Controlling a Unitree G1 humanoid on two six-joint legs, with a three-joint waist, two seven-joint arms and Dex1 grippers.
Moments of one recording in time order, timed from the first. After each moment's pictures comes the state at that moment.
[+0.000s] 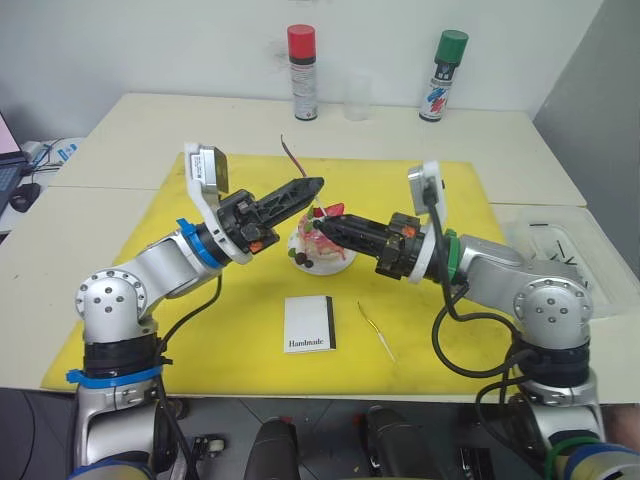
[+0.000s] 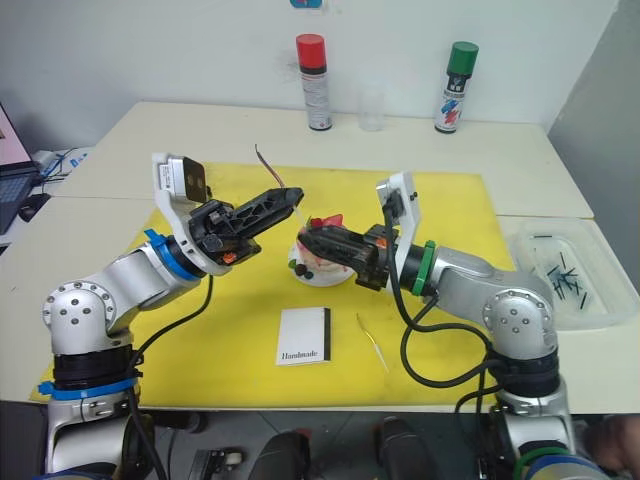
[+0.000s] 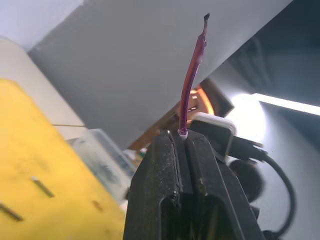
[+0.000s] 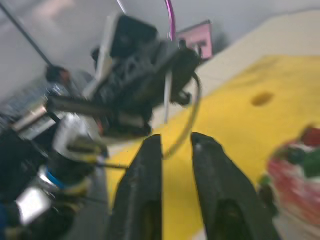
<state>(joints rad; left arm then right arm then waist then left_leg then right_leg) -0.58 0.55 0.25 -0.13 -1.55 0.99 -0.35 -0.62 -0.43 0.05 -0.44 1.08 1.04 0.31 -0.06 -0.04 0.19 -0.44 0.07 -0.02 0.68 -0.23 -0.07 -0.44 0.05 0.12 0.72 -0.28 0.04</state>
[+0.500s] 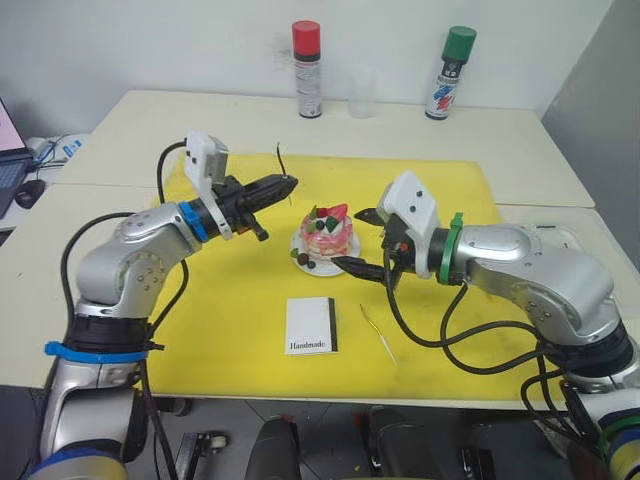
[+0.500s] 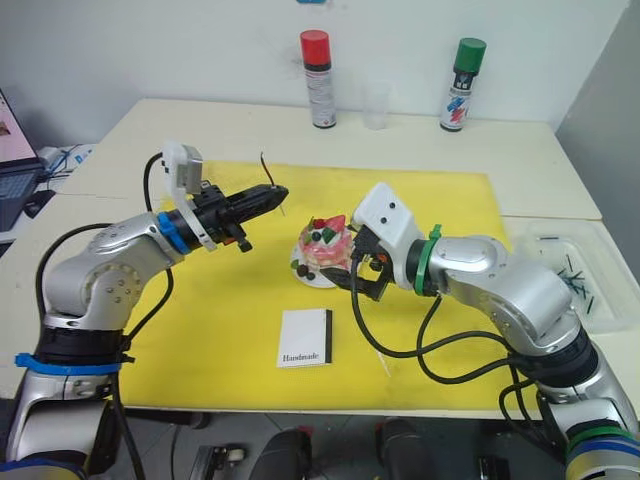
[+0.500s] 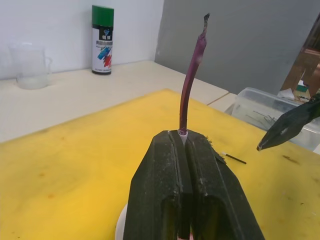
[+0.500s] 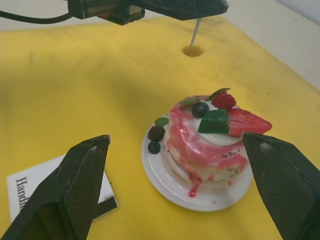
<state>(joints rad) -0.63 0.64 0.04 0.04 -0.74 0.54 -0.77 -0.73 -0.61 0.31 -0.51 0.59 0.97 0.45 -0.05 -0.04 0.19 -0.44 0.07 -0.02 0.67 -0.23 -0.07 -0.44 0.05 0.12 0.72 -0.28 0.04</state>
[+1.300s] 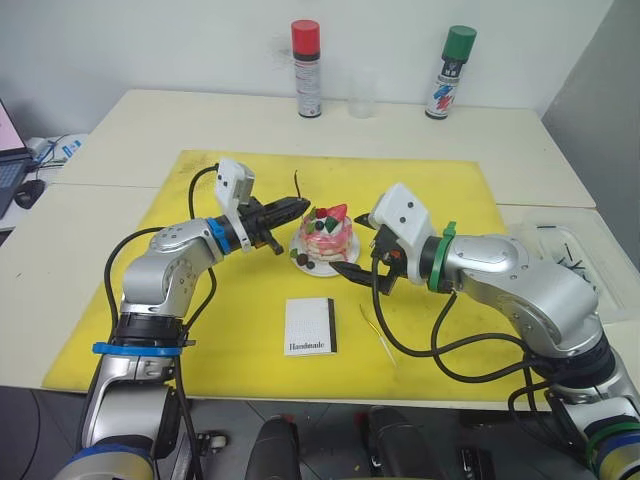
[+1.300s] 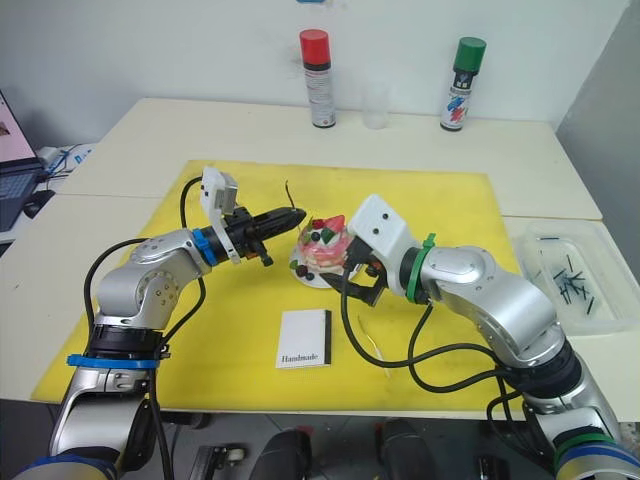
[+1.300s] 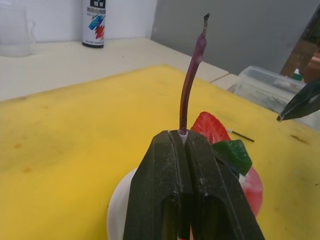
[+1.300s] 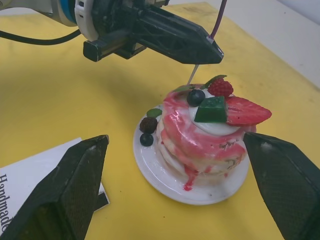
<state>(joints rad) -0.65 0.52 0.04 0.18 -0.53 0.49 -0.88 -0.68 -0.54 0.29 -0.55 0.49 1.01 0.46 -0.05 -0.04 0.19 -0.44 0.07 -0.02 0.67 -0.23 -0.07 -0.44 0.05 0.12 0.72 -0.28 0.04</state>
